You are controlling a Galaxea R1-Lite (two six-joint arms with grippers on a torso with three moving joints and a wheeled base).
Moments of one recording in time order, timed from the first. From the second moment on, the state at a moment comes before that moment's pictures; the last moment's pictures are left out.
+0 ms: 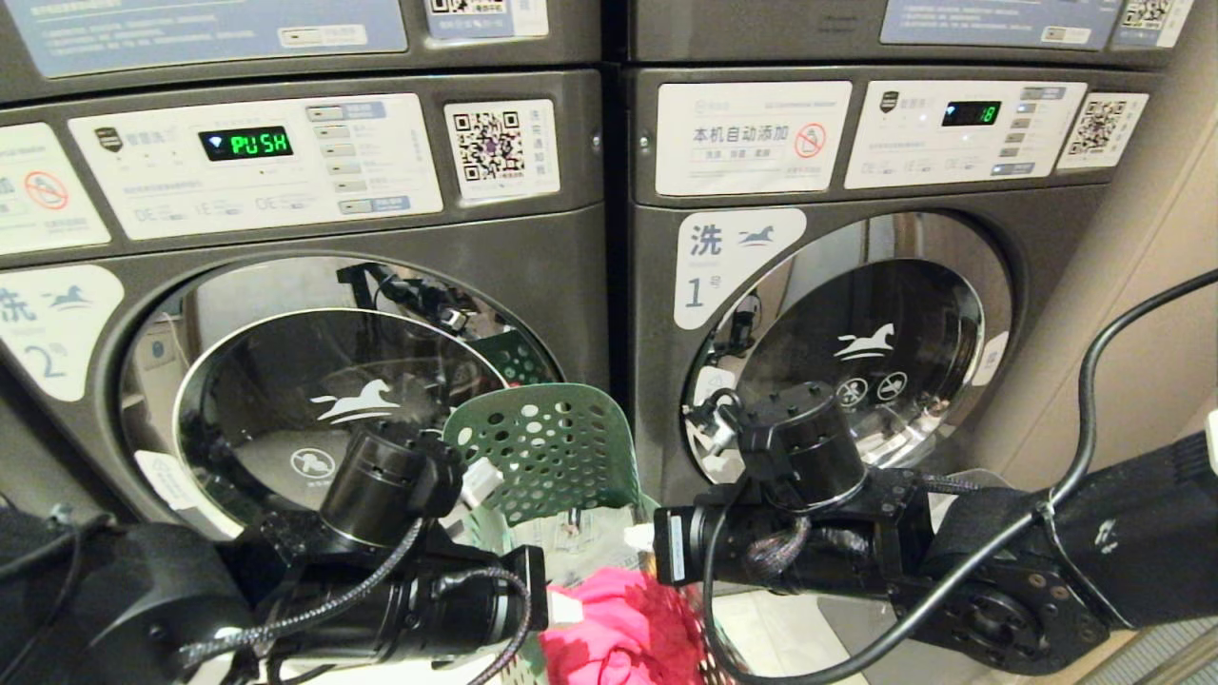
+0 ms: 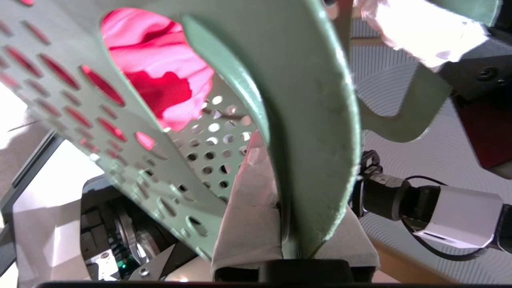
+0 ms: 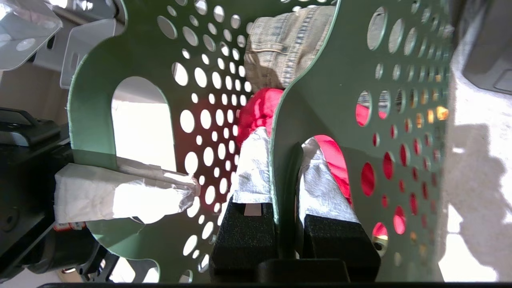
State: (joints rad) left arm -0.69 1.67 -0.68 -0.27 -0.31 -0.80; right arm 0.79 1.90 -0.93 -0.46 0.14 0.53
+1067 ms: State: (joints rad) left arm -0.69 1.68 -0.68 -0.27 -0.31 -0.80; right arm 0.78 1.89 -0.92 -0.49 0.14 0.52
